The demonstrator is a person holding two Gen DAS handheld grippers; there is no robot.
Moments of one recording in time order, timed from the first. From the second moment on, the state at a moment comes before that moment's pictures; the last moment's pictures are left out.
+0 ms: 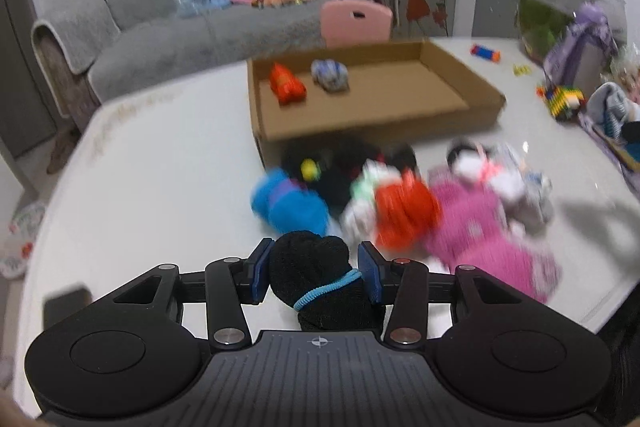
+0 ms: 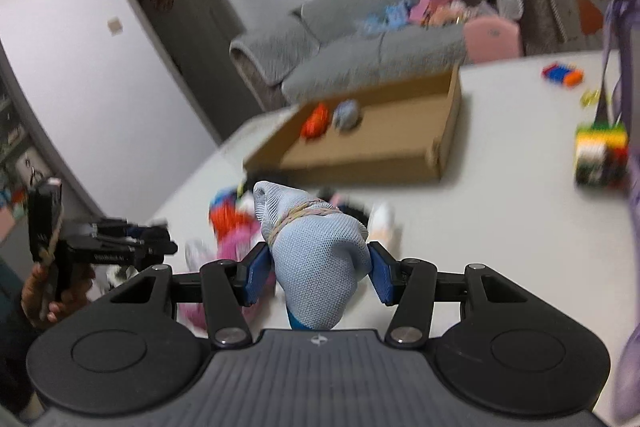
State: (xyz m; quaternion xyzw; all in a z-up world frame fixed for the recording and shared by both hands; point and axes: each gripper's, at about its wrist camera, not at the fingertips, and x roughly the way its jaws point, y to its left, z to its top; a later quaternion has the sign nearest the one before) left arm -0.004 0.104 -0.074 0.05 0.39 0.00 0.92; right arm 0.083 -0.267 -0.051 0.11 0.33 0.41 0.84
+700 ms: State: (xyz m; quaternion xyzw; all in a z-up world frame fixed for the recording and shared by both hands) left arm 0.140 0.077 -0.027 0.03 0.32 -0.01 0.95; right arm 0.183 -0.202 -0.005 0.10 0.29 0.43 0.85
